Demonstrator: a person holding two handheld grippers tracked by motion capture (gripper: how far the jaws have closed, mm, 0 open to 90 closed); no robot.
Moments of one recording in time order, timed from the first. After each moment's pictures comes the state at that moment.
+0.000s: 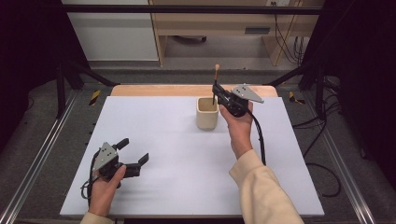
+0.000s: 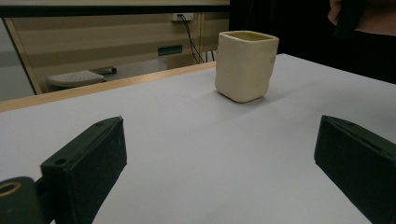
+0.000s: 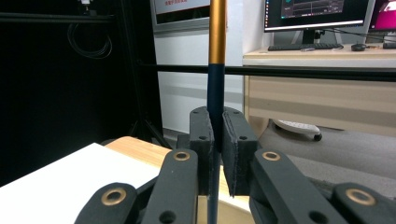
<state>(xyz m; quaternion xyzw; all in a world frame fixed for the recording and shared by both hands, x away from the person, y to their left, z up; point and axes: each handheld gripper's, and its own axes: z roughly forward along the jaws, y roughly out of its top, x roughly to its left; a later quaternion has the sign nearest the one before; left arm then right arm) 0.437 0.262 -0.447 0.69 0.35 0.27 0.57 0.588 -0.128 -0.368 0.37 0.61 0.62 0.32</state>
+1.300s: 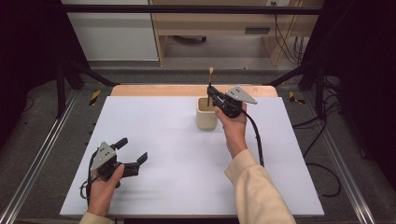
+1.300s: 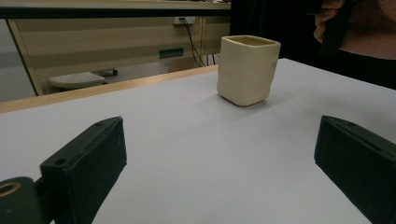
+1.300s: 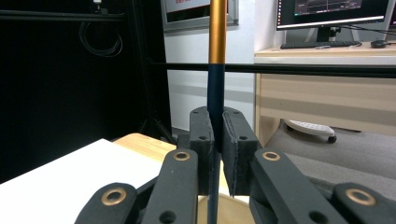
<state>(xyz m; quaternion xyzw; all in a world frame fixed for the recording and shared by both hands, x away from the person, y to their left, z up) 0.438 0.266 -0.446 0.69 0.35 0.28 0.57 0.600 -0.117 -0.387 0.35 0.62 0.63 0.30</state>
